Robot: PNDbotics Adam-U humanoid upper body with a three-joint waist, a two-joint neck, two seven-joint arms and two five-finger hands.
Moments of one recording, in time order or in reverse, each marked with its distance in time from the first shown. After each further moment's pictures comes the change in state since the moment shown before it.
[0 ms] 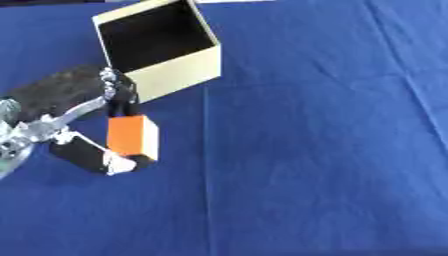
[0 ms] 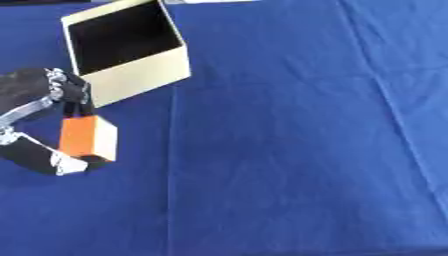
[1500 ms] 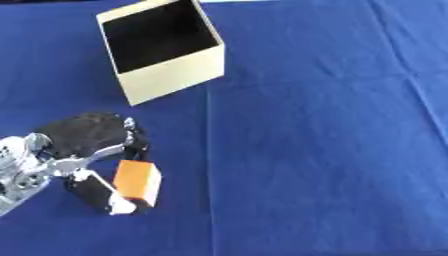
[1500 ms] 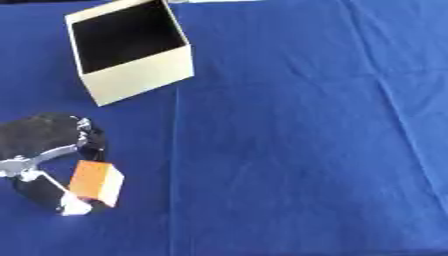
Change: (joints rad) left arm 0.092 -0.006 -0.132 0.000 -0.146 -0.009 -0.120; right arm -0.008 0.000 0.001 0.000 0.000 0.000 0.005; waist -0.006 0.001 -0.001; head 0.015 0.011
